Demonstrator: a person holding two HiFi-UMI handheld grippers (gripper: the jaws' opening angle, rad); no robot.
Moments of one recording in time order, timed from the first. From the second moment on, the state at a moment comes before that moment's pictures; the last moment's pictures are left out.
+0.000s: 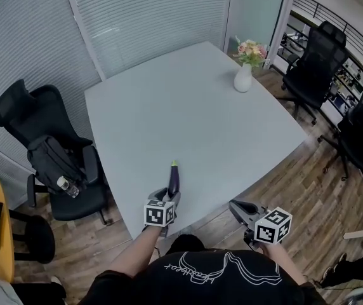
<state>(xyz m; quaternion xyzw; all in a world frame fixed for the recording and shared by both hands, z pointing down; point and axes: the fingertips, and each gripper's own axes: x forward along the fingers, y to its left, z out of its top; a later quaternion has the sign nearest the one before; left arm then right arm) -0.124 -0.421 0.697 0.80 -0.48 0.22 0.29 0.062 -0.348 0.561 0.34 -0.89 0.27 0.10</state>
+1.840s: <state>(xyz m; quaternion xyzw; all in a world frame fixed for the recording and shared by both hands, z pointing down) -0.019 -0.202 0.445 0.93 -0.31 0.02 0.20 0.055 -0.195 0.452 0.22 -0.95 0.22 -0.01</state>
